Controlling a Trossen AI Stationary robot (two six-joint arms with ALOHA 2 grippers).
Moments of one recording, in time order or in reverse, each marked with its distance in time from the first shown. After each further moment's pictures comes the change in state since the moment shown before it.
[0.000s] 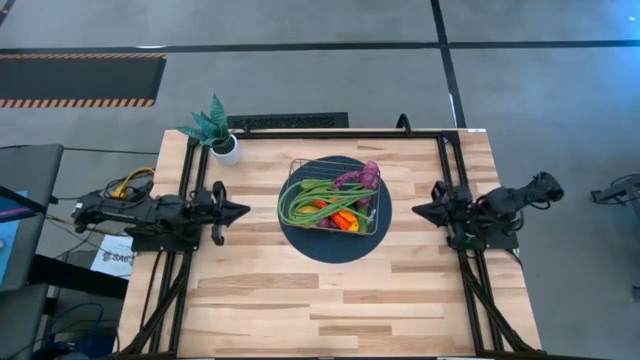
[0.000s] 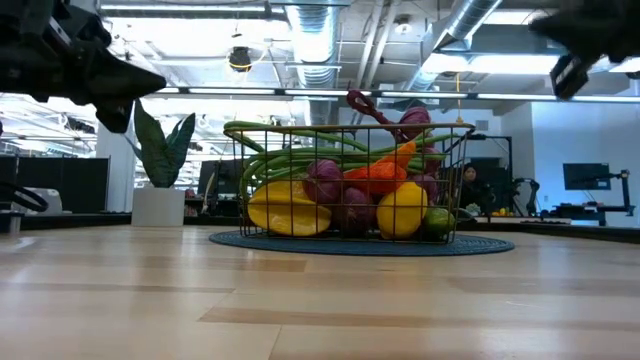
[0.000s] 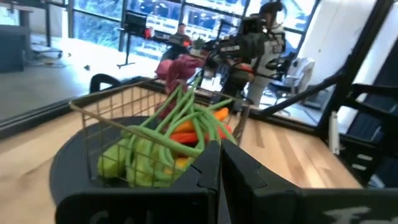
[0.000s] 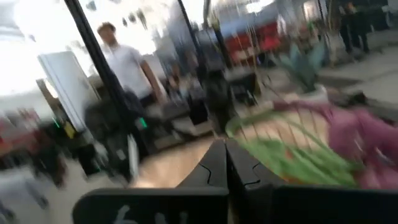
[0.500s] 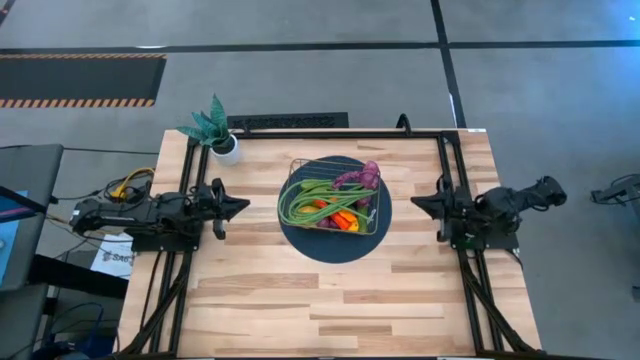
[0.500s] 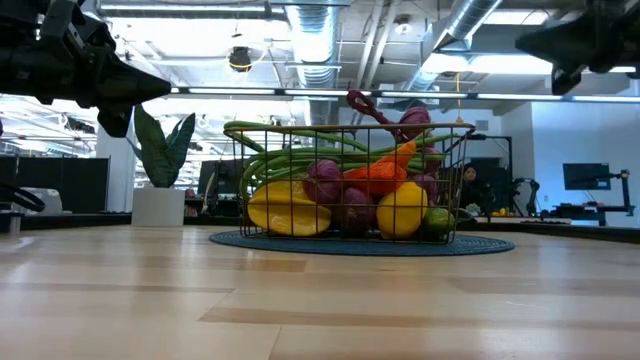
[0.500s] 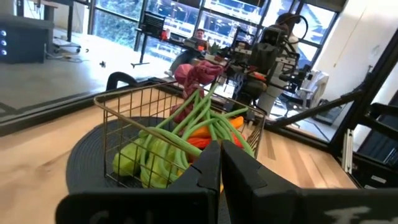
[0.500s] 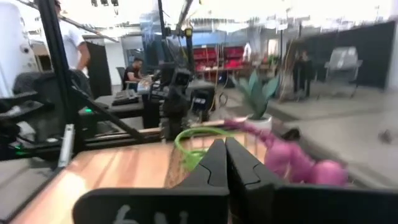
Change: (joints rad) left arm 0.088 0.000 0.000 -0.002 0.017 -0.065; right arm -0.061 0.000 -0.006 -0.031 0.087 -0.268
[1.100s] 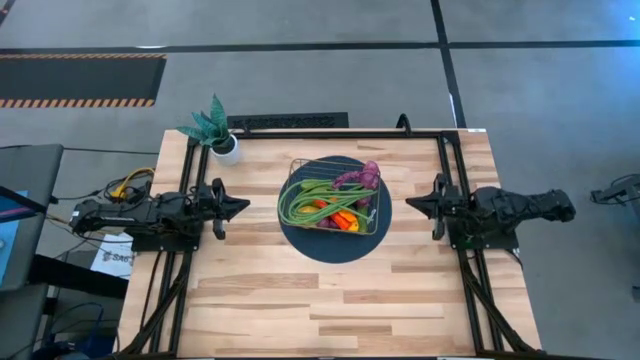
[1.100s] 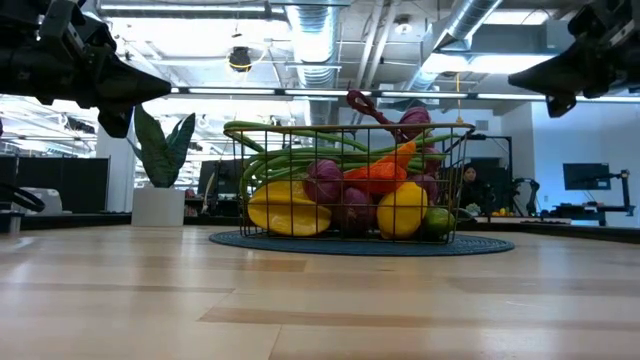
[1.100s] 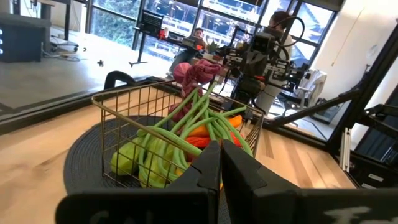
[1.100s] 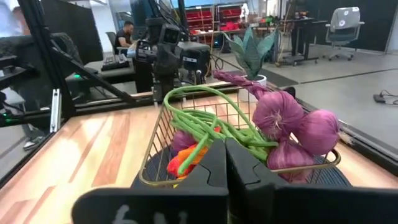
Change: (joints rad) left arm 0.014 0.000 0.000 -0.002 0.020 -0.002; right arm -0.210 0.000 -0.002 -0.167 -0.200 0.070
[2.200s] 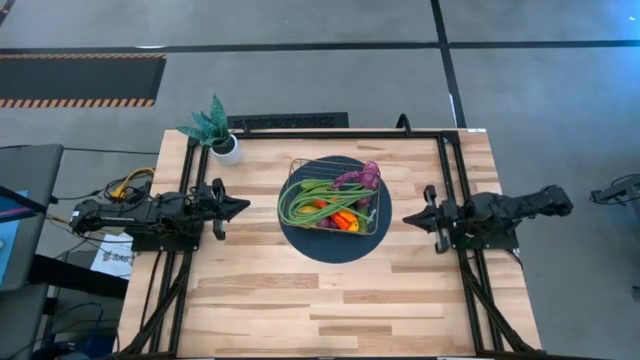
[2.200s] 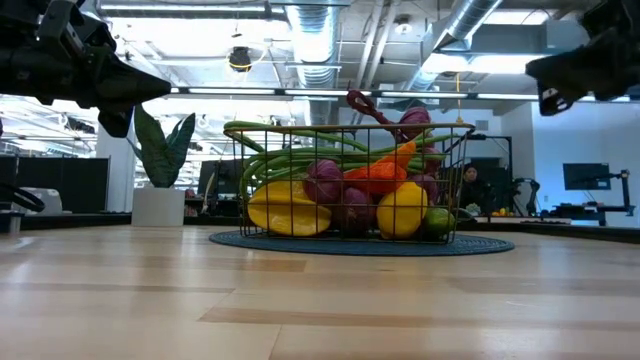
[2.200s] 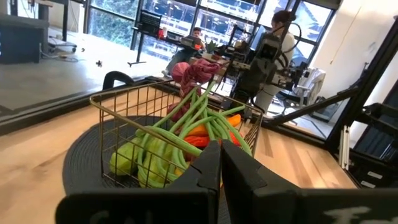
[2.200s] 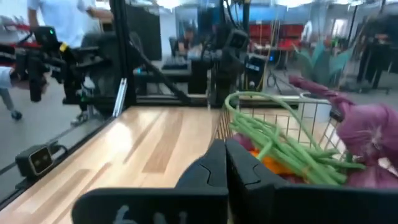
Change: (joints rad) left arm 0.000 0.000 0.000 -0.001 0.006 0.010; right arm 0.073 0.000 -0.091 0.139 -0.178 -0.096
